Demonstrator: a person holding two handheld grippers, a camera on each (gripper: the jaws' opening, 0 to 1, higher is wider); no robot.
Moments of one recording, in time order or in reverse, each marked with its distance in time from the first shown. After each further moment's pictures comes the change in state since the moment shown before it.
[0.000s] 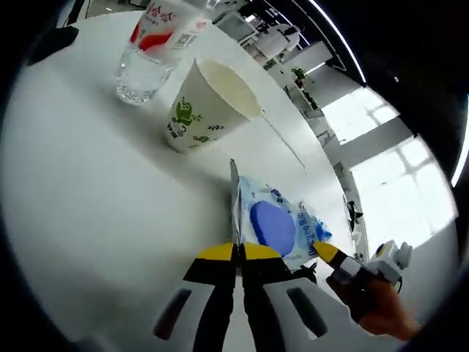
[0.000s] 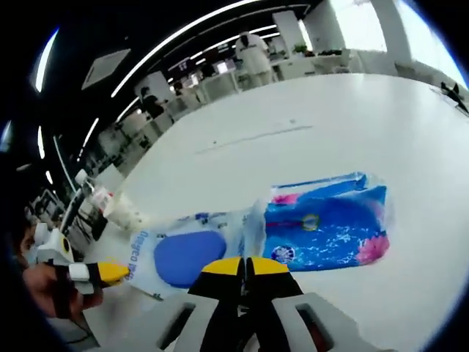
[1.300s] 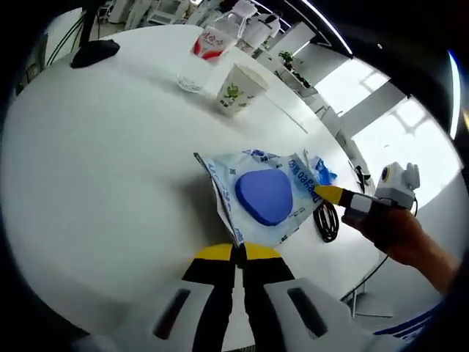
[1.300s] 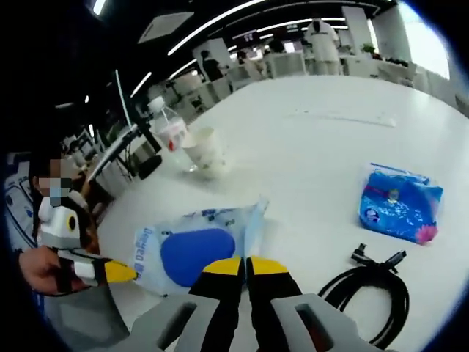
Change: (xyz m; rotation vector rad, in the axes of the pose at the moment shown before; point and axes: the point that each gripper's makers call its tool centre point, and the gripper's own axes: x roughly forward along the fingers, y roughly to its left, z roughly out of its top) left arm -0.116 0.063 -0.061 0.243 0.063 0.044; right arm -0.020 0.109 -0.057 -0.284 0.136 0.239
